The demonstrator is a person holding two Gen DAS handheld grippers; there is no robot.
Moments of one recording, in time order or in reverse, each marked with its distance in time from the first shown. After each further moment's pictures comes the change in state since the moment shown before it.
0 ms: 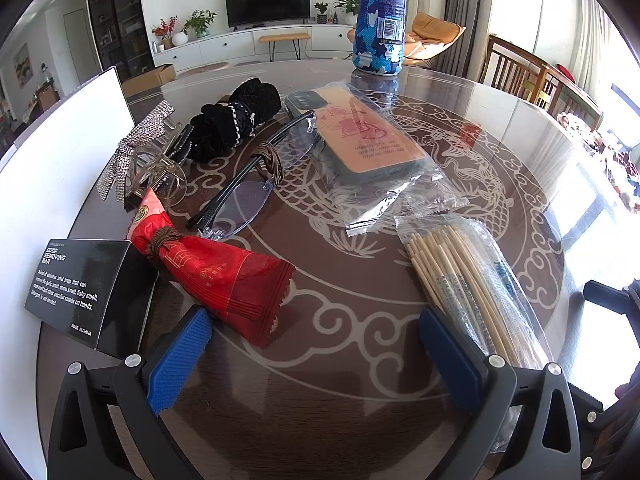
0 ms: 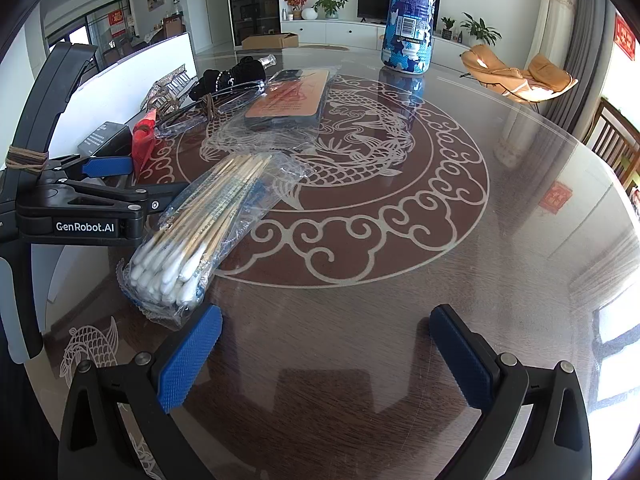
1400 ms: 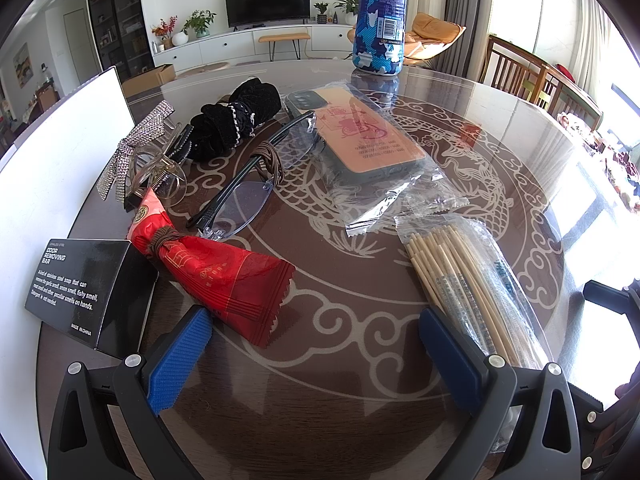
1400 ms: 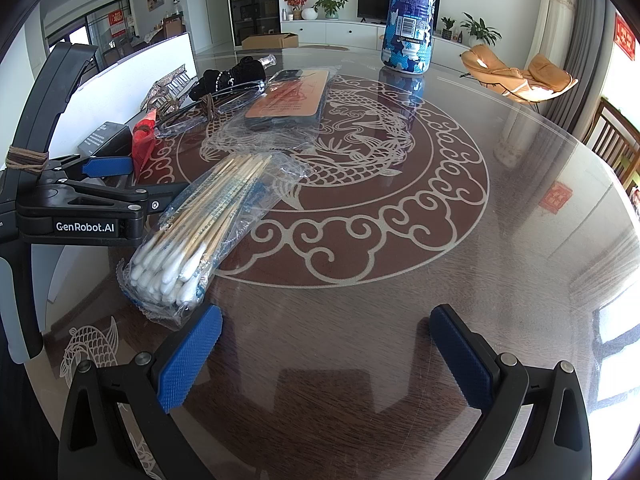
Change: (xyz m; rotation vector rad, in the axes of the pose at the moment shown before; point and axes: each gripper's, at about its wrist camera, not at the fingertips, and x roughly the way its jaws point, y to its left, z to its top) left arm -0.001 0.000 -0.002 -0.001 0.000 0.000; right arm 0.000 0.000 0.001 0.000 -0.001 0.000
